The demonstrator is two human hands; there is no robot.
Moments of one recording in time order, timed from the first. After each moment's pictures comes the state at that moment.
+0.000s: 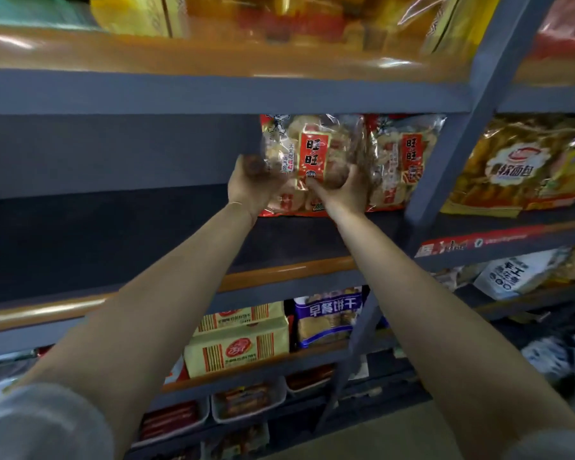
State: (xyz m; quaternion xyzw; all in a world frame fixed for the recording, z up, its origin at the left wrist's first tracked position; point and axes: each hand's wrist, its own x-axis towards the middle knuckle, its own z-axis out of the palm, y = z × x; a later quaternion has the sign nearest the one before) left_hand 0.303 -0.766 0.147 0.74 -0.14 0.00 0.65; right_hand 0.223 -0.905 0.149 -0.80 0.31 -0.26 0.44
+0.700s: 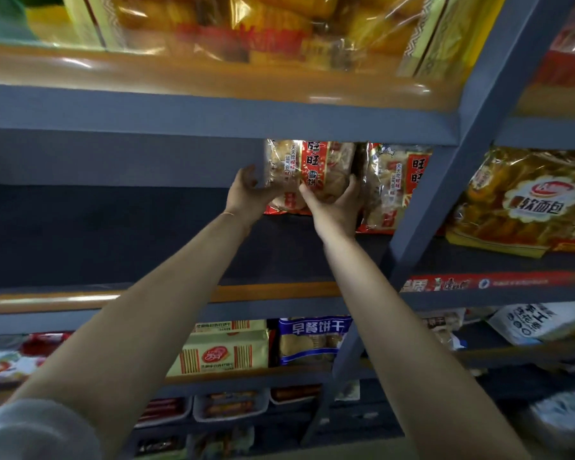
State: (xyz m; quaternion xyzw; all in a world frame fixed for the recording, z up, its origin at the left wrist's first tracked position) left_hand 0.297 -0.796 0.152 0.76 -0.07 -0.03 0.65; right_hand 0.230 -0.927 0.148 -0.75 0.23 -0.28 0.55
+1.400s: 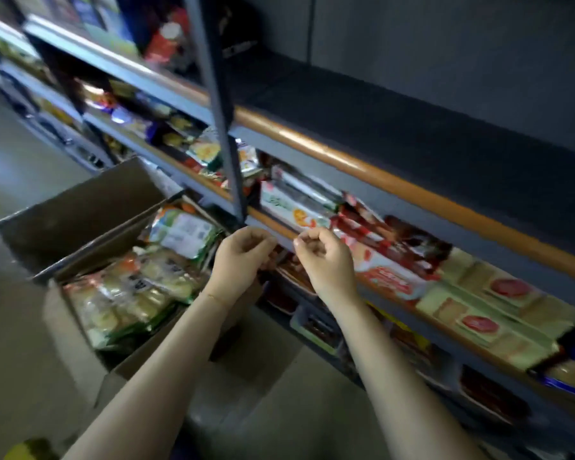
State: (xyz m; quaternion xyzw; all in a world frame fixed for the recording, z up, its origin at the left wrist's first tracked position) left_hand 0.044 -0.319 0.025 0.73 0.22 0.11 0.64; right_hand 0.101 -0.468 0.028 -0.80 -0.14 0.10 0.58
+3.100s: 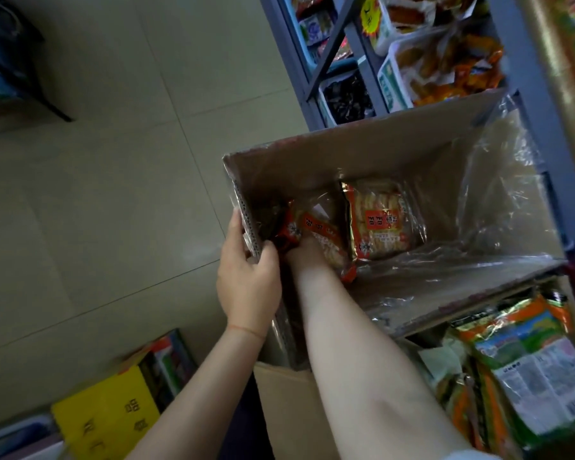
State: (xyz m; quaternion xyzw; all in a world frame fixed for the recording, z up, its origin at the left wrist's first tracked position) left_hand -0.070 0.323 -0.260 0.52 0.61 0.21 0.55; right_hand 0.029 0.308 -0.340 -0.77 0.14 0.54 0.31
